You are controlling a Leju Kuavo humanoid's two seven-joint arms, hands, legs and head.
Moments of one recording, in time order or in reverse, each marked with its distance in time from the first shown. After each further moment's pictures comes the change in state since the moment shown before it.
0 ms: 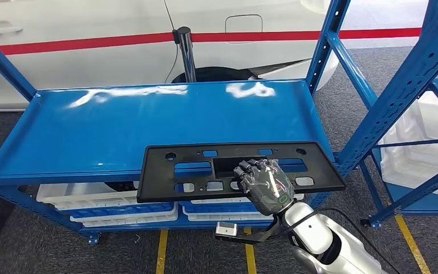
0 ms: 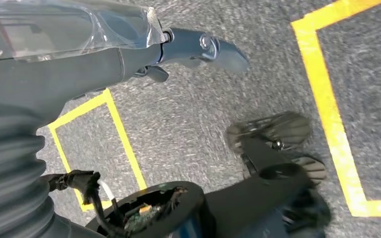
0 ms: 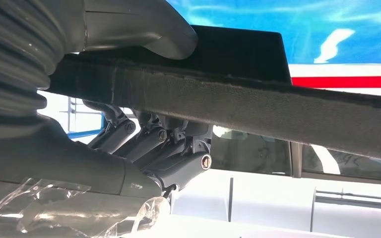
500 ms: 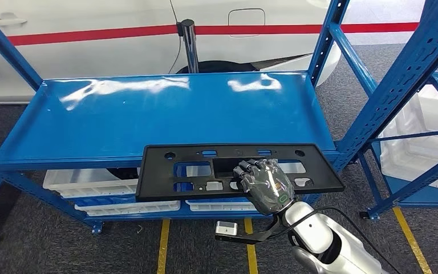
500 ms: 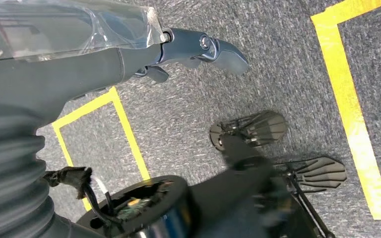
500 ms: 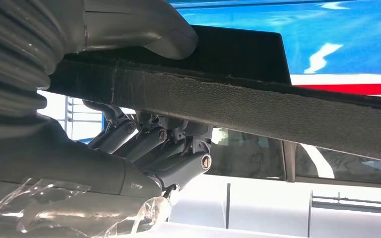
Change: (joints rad) left arm -0.004 0.001 0.000 0.000 -0.004 0.002 0.000; right arm 0.000 0.002 0.002 -0.005 -0.036 0.004 0.000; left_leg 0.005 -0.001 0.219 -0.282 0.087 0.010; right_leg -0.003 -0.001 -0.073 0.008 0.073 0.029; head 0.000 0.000
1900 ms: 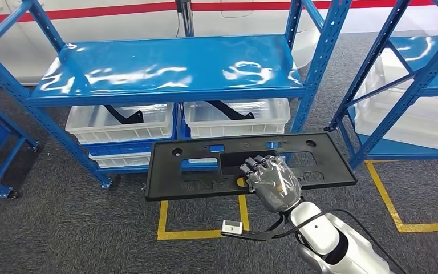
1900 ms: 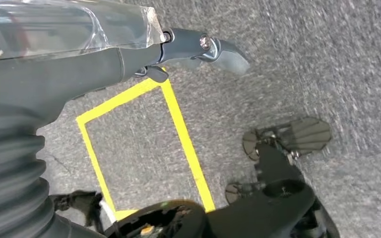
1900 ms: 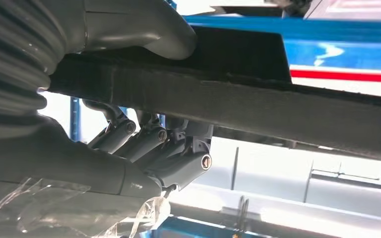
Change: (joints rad) left arm 0.000 0.007 0.000 0.000 -0.018 0.006 0.004; right arm 0.004 -0.042 -0.035 -0.023 0.124 0.000 -0.004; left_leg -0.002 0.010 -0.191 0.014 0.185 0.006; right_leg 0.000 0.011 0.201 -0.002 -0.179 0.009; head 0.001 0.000
